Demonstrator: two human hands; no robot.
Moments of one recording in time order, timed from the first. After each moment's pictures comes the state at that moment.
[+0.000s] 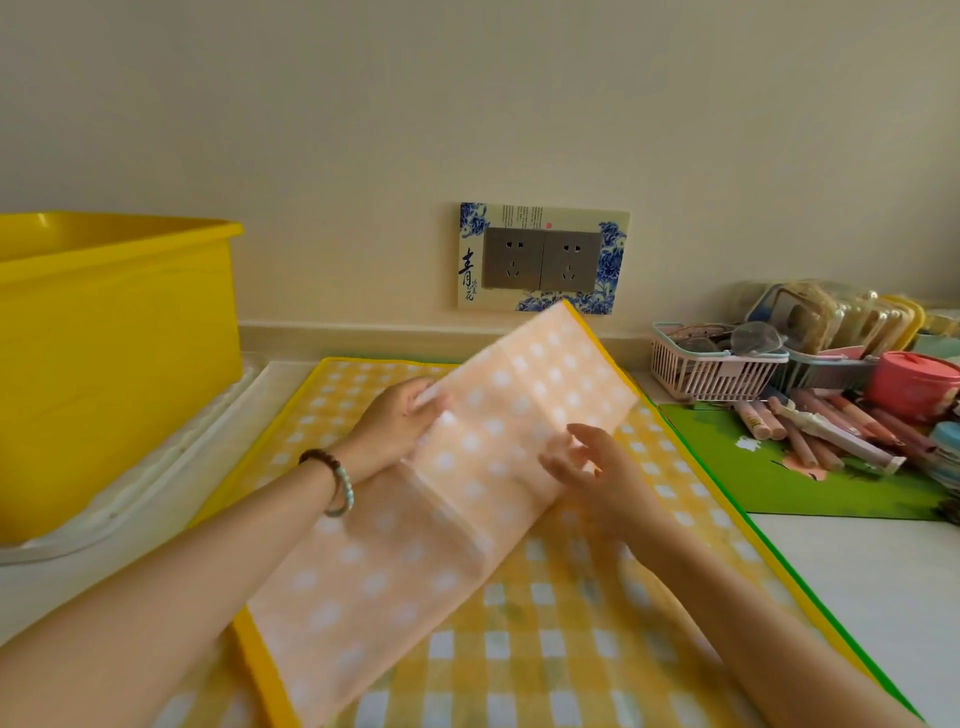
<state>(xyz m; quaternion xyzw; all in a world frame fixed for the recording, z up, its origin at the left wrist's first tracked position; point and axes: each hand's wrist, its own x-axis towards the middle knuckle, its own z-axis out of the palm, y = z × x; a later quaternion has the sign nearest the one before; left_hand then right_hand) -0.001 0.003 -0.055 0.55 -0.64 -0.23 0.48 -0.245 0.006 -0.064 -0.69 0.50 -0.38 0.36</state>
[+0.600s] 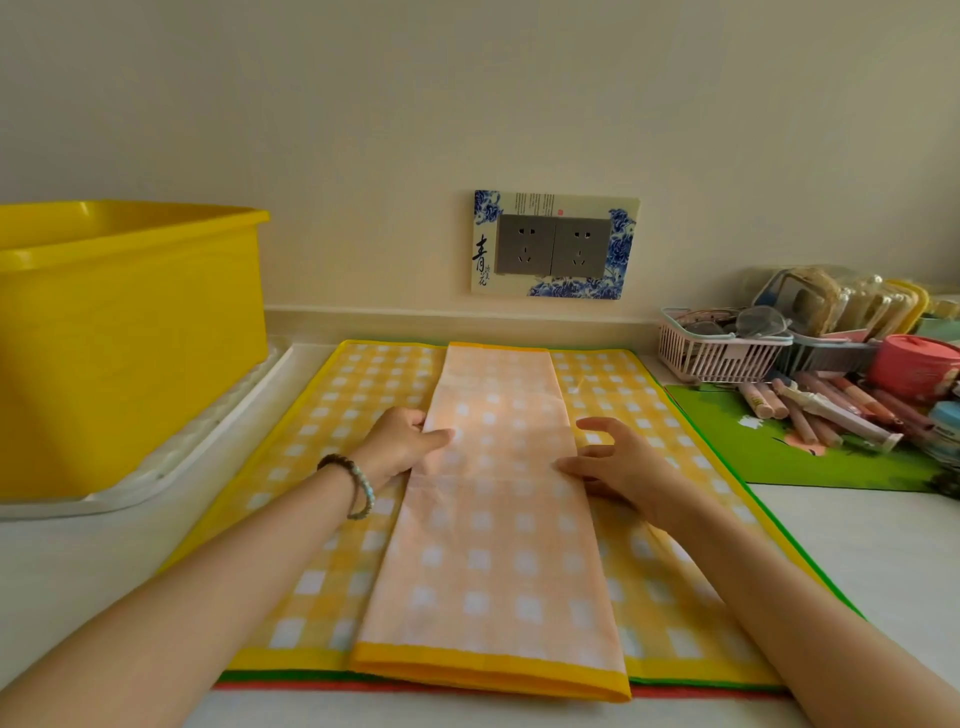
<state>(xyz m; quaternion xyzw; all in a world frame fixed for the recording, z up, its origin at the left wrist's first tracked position) 0.003 0.031 -0.087 0.68 -0.51 -0.31 0.43 -0.255 0.012 -0.060 -0.59 0.49 -0.34 0.54</state>
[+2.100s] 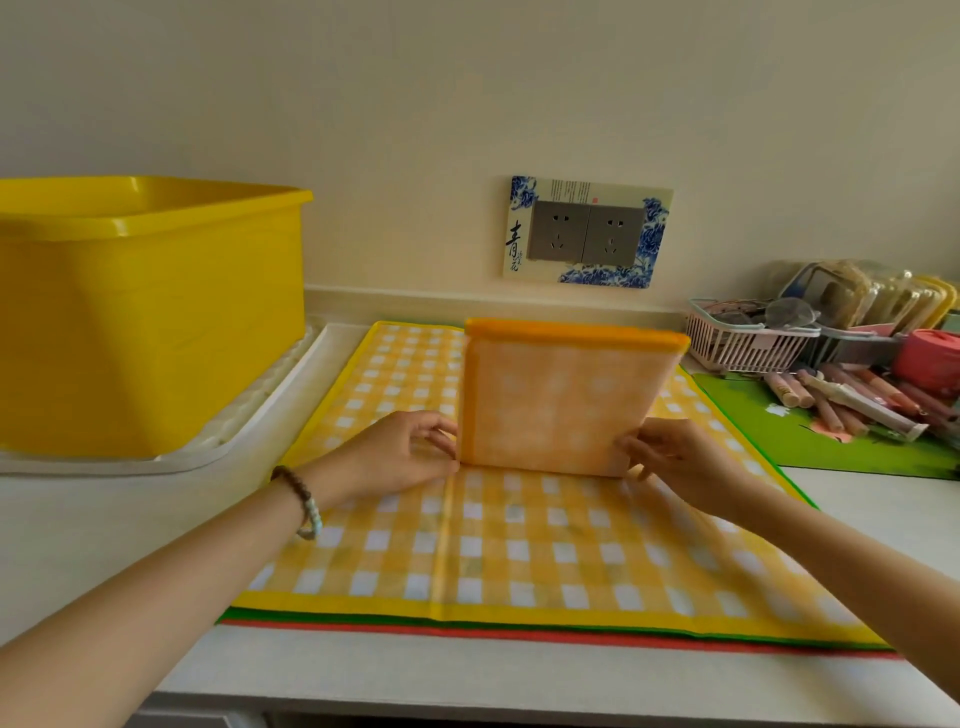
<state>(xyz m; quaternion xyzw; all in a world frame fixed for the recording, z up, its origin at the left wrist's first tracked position) 0.027 0.126 -0.062 0.60 -0.68 -0.28 0.31 -0.277 0.035 -0.059 -0.83 0.40 -0.28 0.28</state>
